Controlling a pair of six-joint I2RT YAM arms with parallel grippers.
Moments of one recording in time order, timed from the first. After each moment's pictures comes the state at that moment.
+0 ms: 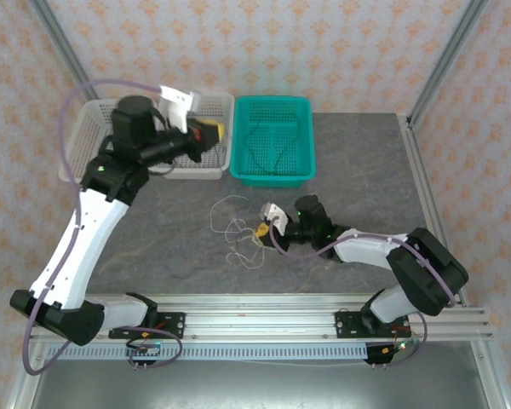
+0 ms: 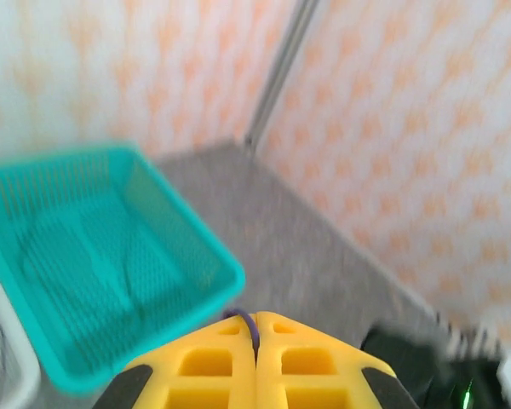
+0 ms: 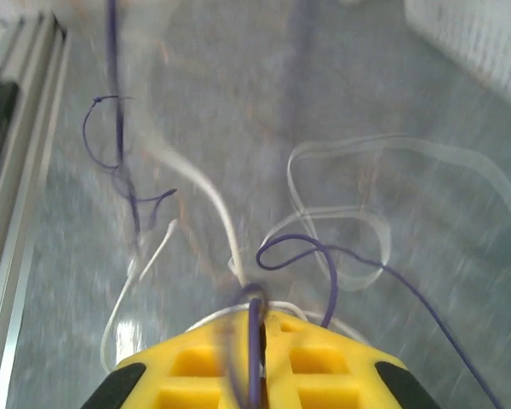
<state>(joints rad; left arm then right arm) -0.31 1.27 1.62 -0.56 0.49 -0.23 0.68 1.47 0.55 0.33 -0.59 -0.23</state>
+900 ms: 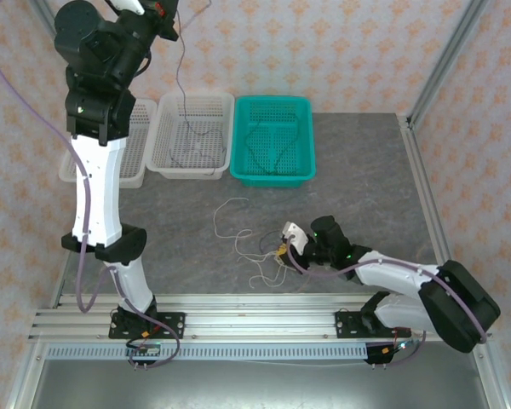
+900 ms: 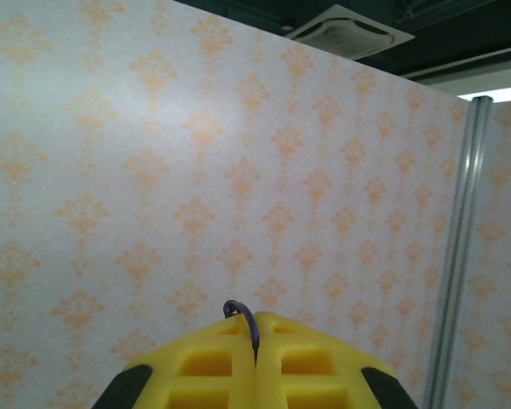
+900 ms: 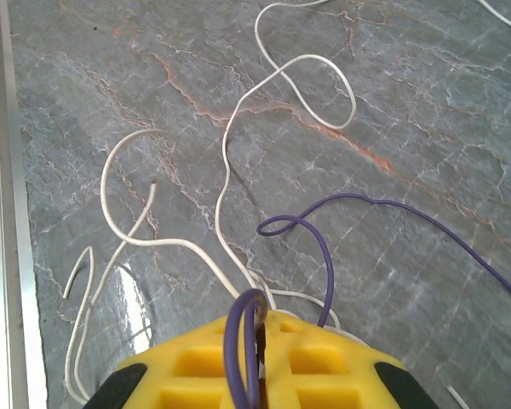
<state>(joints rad) -0.21 1.88 2.77 -0.51 0.14 -0.17 0.68 1.17 0.33 0.15 -0.45 -0.18</state>
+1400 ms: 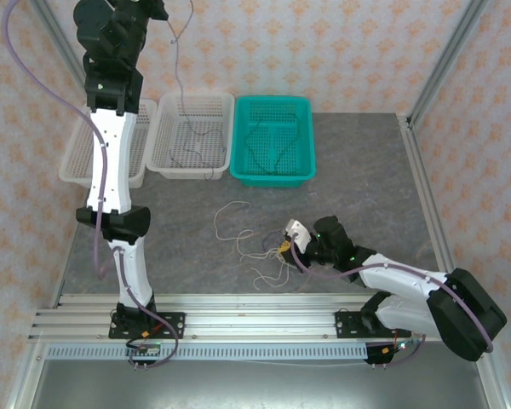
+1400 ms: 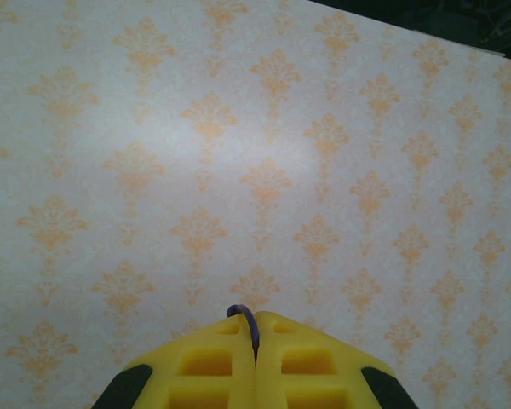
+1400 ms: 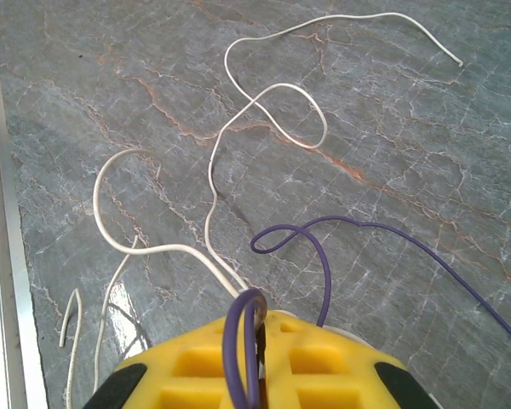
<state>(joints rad) -0.07 2.08 2.79 -0.25 0.09 -0.15 0.68 1.12 0.33 0.15 -0.41 -0.14</state>
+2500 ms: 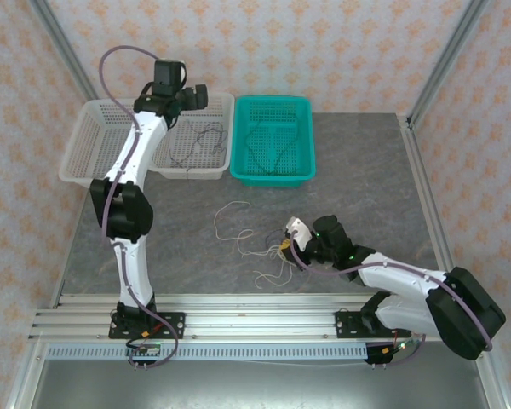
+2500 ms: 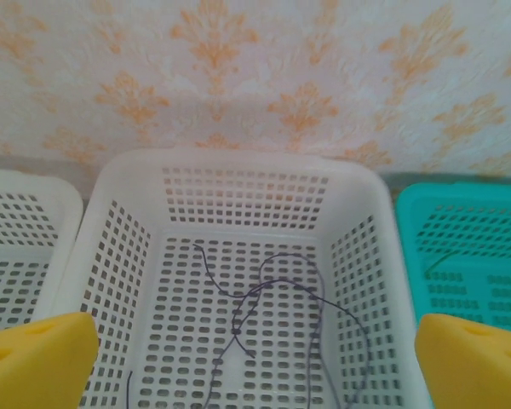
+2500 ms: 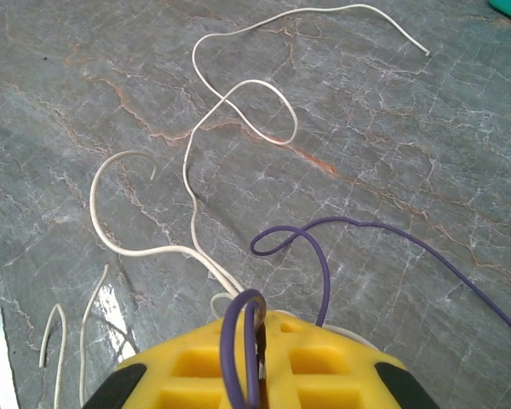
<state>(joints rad) -0.09 2.06 2.15 -0.65 -0.12 -0.18 0.68 1.13 0.35 0.13 -0.36 -0.11</state>
